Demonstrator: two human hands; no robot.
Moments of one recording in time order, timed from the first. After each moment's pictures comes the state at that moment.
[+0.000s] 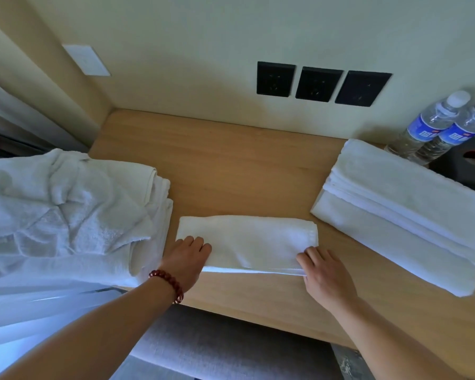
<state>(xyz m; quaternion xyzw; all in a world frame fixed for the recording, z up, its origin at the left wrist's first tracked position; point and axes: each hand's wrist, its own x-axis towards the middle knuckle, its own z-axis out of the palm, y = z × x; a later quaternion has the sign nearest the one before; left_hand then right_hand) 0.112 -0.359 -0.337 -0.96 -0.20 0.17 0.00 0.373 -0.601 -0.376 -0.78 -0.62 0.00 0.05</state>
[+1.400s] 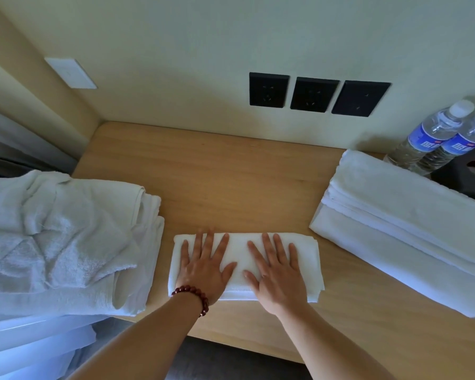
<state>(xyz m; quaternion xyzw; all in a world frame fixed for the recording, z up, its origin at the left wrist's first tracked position) 0.169 -0.376 -0.377 -0.90 -0.38 0.20 -0.08 0.319 -0.516 -0.399 -0.83 -0.52 0.17 0.02</state>
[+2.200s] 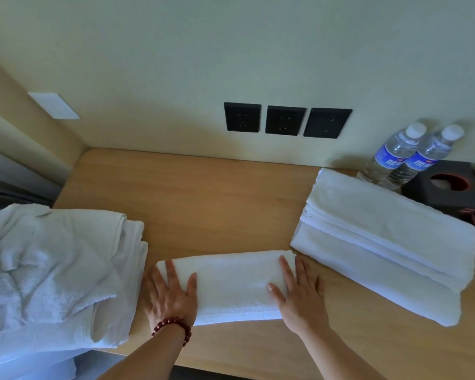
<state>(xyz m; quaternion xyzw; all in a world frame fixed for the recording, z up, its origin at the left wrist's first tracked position) 0.160 -0.384 -0.379 -0.73 -0.65 0.12 -0.16 0.373 -0.567 -0.385 -0.90 -0.35 0.26 0.03</state>
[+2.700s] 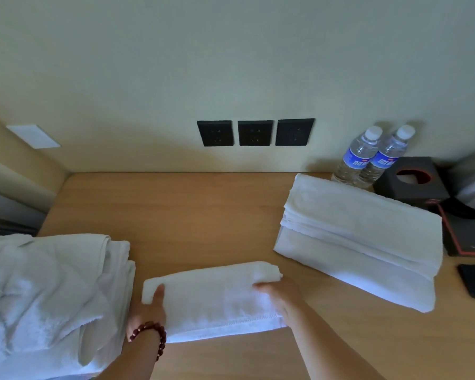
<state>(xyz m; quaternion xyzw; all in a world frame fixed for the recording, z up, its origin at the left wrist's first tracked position) 0.159 -0.351 -0.362 -0.52 -0.79 0.02 -0.33 0.389 -0.535 -0.345 -0.78 0.10 0.51 0.34</state>
